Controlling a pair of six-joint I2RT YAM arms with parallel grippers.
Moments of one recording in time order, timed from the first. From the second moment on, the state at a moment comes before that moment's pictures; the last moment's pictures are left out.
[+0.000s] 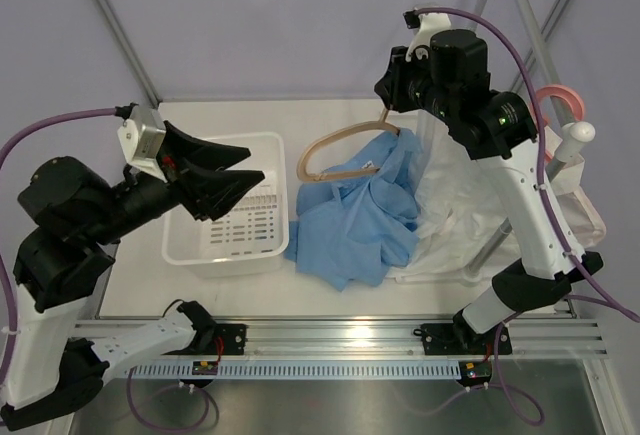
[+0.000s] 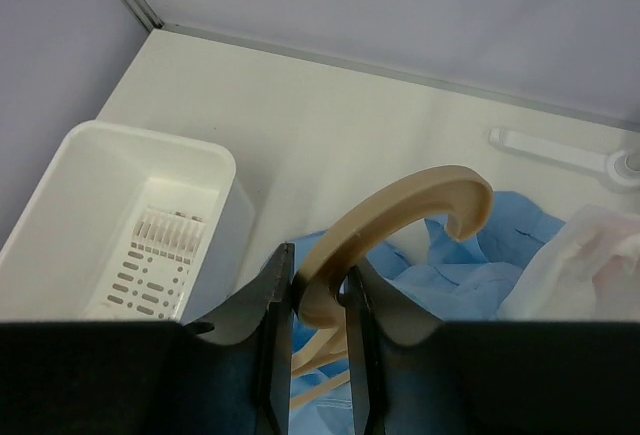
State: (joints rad) left arm -0.74 0.89 1.65 -0.65 0.30 -0.18; right arm 0.55 1.58 2.18 -0.91 0.09 0.21
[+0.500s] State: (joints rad) left arm -0.74 1.01 1.63 -0.66 0.38 -0.19; right arm 0.68 1.55 2.17 -0.91 0.12 0.15
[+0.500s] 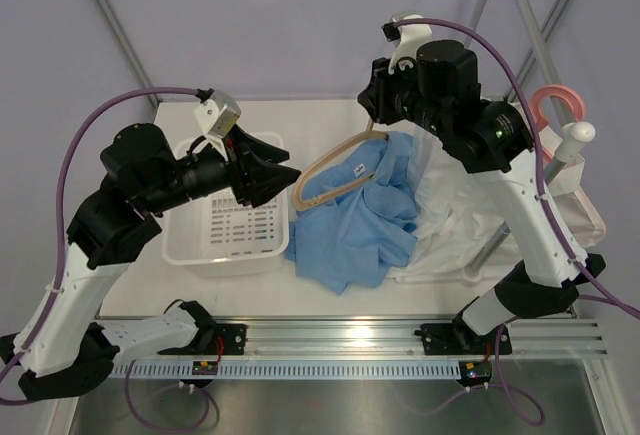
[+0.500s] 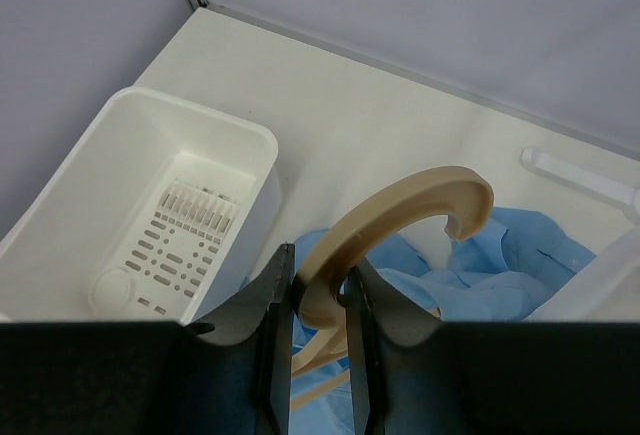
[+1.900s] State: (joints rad) left arm -0.77 1.05 1.64 -0.71 0.35 -0.22; right arm 0.72 1.69 2.37 -0.98 0.17 0.12
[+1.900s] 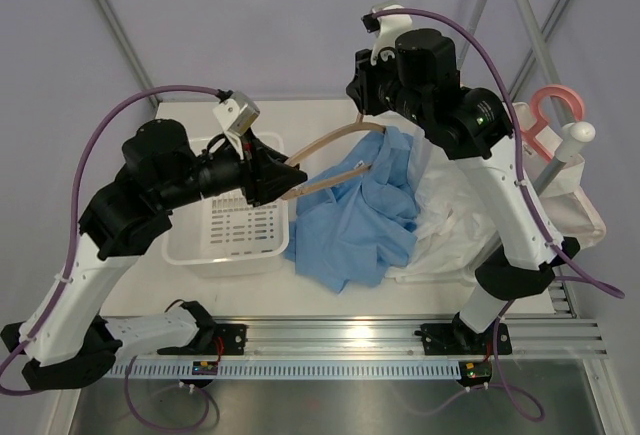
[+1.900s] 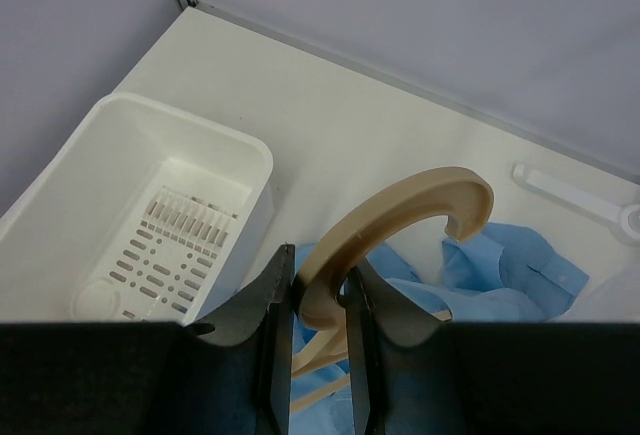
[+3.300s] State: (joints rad) left arm -0.81 1.59 2.07 -0.48 0.08 0.07; right arm 0.81 0.68 1.03 -0.81 -0.11 0.40
